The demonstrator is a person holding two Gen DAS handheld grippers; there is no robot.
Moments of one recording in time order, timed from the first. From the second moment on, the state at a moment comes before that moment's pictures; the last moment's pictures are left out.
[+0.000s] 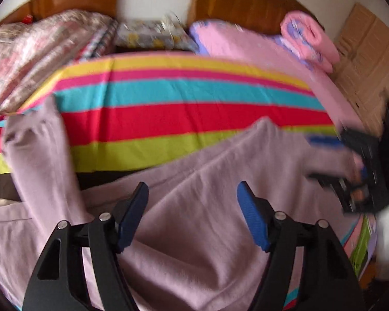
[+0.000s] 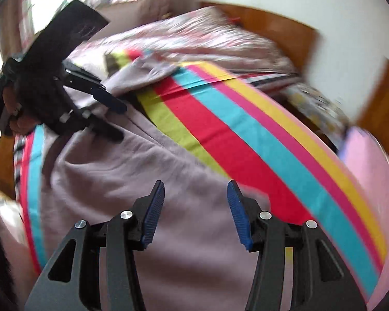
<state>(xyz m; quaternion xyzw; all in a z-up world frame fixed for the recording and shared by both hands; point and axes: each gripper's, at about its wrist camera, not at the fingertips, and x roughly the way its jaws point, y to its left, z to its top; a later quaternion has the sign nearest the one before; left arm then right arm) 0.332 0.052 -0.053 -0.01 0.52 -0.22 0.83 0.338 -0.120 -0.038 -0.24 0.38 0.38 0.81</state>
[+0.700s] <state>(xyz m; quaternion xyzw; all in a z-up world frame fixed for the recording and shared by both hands) 0.353 0.021 -0.101 0.17 0.57 -0.26 0.76 0.346 -0.092 -0.069 -0.34 0.36 0.46 0.74</state>
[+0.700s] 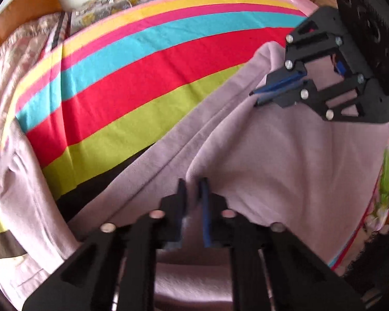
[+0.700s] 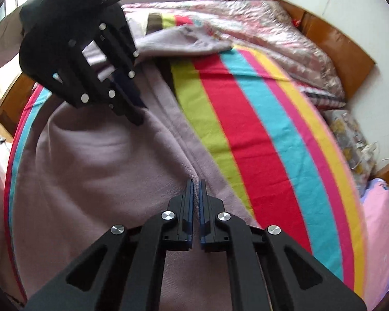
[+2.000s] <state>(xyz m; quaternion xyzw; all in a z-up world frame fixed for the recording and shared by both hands) 0.352 -0.034 -0.093 0.05 0.55 -0.24 0.80 0.305 -0.382 -0.065 -0.06 0.48 0.05 0.87</state>
